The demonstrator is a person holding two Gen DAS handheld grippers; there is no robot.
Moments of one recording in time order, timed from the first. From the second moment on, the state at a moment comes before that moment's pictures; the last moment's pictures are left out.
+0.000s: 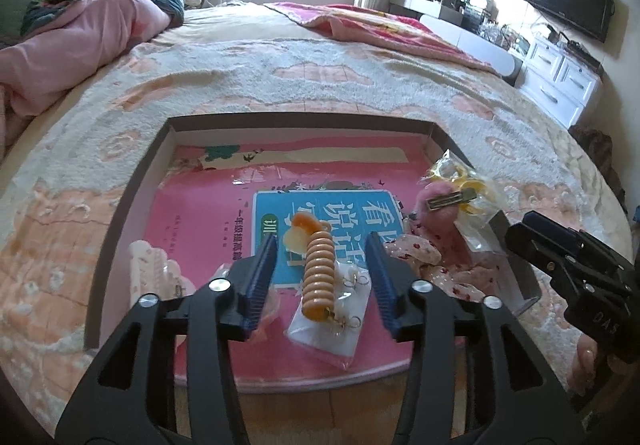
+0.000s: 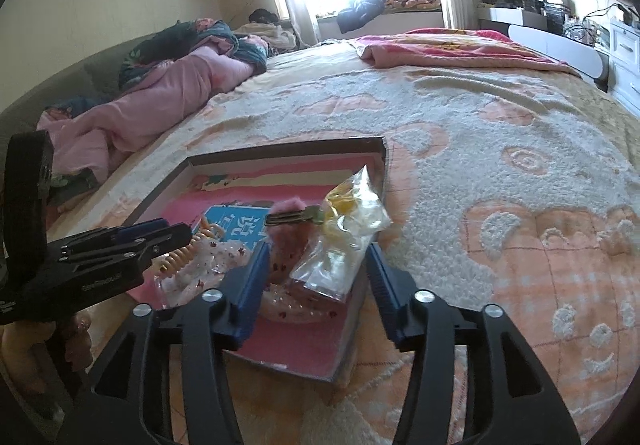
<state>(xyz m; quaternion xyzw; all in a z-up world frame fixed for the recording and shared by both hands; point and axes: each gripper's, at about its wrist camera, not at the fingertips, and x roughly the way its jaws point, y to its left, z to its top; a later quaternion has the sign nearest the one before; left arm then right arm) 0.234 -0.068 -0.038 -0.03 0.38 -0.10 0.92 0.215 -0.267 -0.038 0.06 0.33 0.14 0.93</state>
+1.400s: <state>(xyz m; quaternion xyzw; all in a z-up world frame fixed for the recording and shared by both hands) 0.116 -0.040 -0.038 -0.02 0.35 -0.14 0.93 0.085 -0.249 -0.031 -0.07 0.31 0.19 0.93</state>
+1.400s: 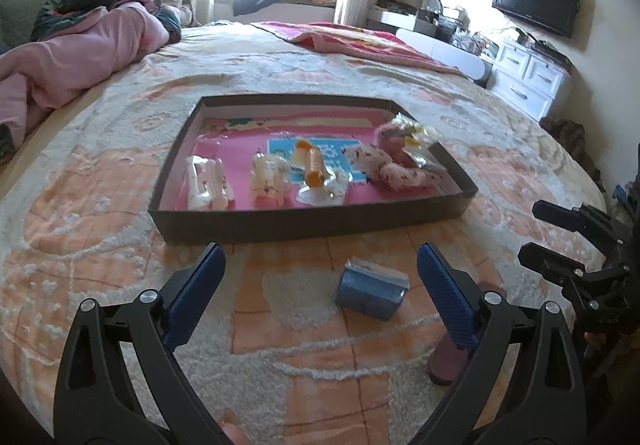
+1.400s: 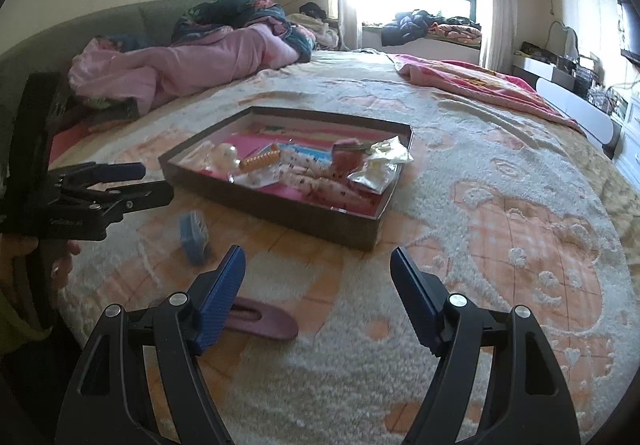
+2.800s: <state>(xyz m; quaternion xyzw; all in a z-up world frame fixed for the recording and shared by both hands) 0.147 -0.061 -0.076 -0.02 0.42 -0.19 0.89 0.072 -0.191 -0.080 -0.28 0.30 0.26 0.87</state>
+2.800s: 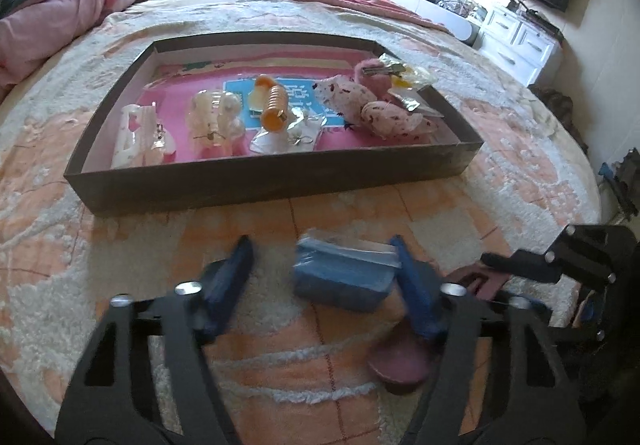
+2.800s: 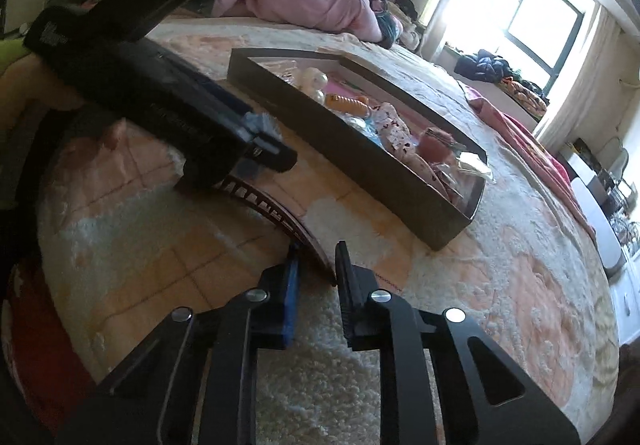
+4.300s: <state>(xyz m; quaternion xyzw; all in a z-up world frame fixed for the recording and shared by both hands) 0.152 0.005 -0.020 -0.08 0.34 -0.13 0.93 0.112 -0.197 -0.008 -0.09 0.25 0.28 0.92</state>
